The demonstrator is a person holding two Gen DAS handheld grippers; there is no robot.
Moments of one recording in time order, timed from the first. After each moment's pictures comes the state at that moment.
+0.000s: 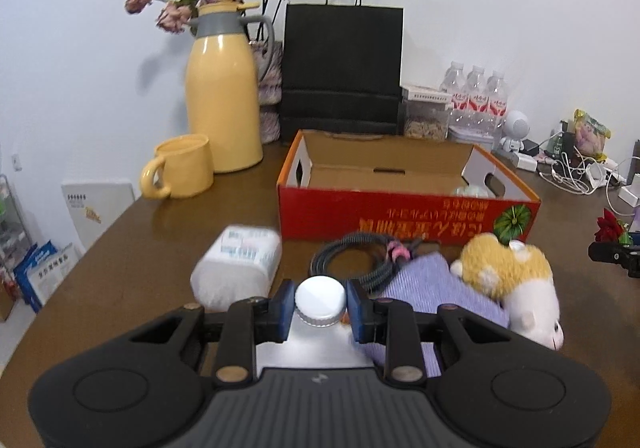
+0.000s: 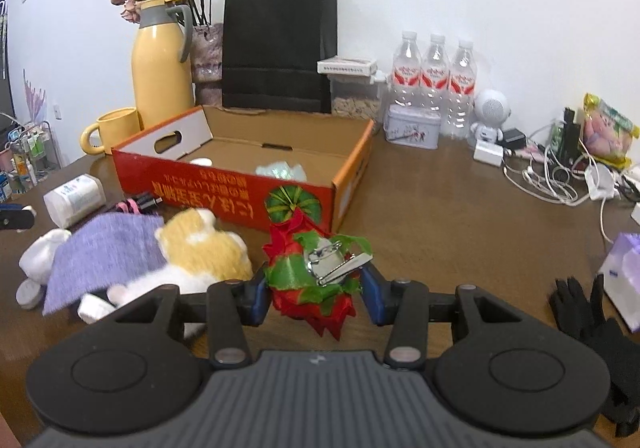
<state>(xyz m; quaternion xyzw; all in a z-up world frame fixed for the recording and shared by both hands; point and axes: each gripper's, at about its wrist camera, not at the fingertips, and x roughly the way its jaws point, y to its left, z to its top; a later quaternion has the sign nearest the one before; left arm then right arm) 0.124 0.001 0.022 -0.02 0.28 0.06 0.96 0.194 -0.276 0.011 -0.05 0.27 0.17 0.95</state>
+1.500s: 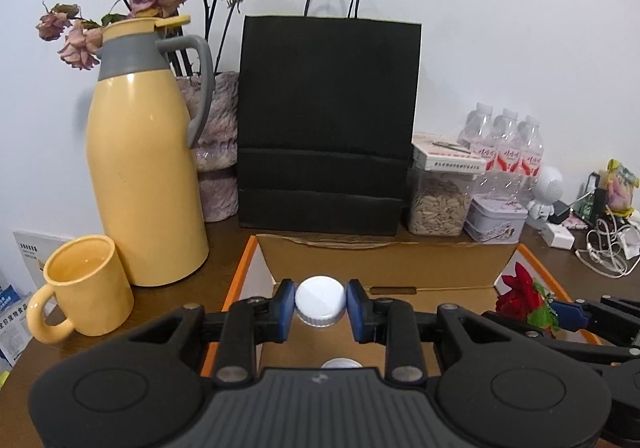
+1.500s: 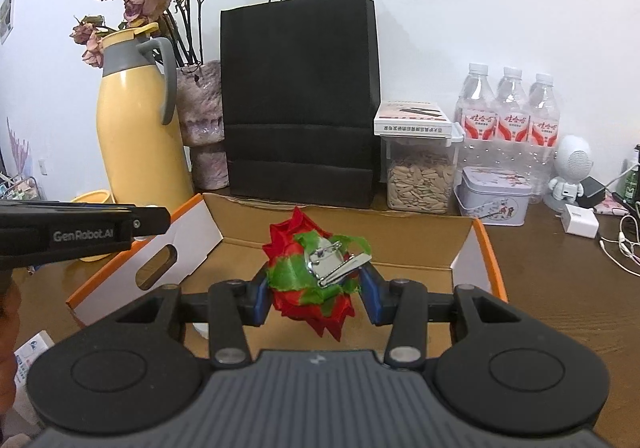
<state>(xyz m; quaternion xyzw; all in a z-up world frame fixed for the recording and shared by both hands) 0.358 0.009 0.042 -0.02 0.25 0.04 0.97 0.363 -0.137 0.023 -0.01 0.23 0.17 0.96</state>
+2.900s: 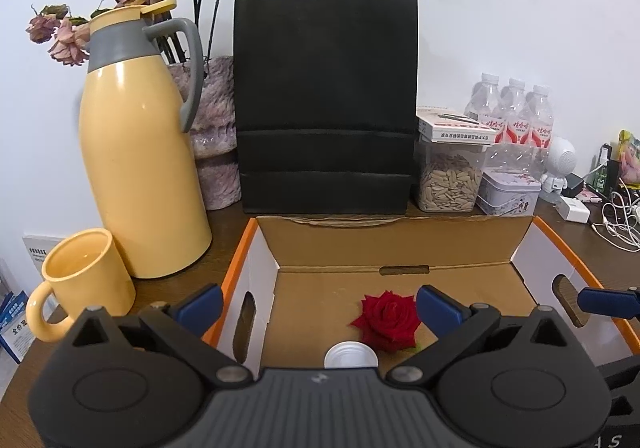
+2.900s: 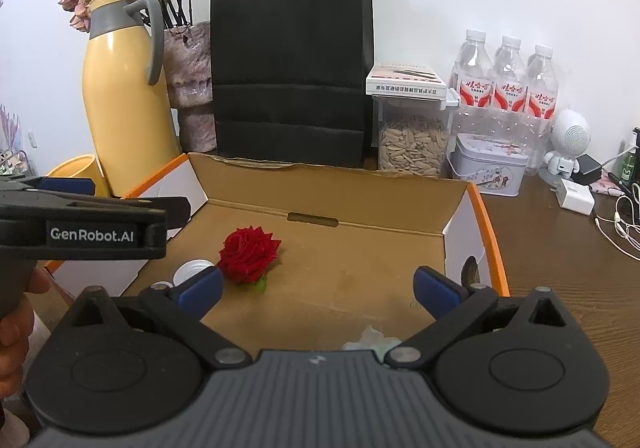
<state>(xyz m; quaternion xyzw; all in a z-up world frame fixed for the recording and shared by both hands) 0.366 0.000 0.028 0.00 0.26 0.05 0.96 0.368 -0.137 0.010 -0.03 0.28 0.16 0.95</state>
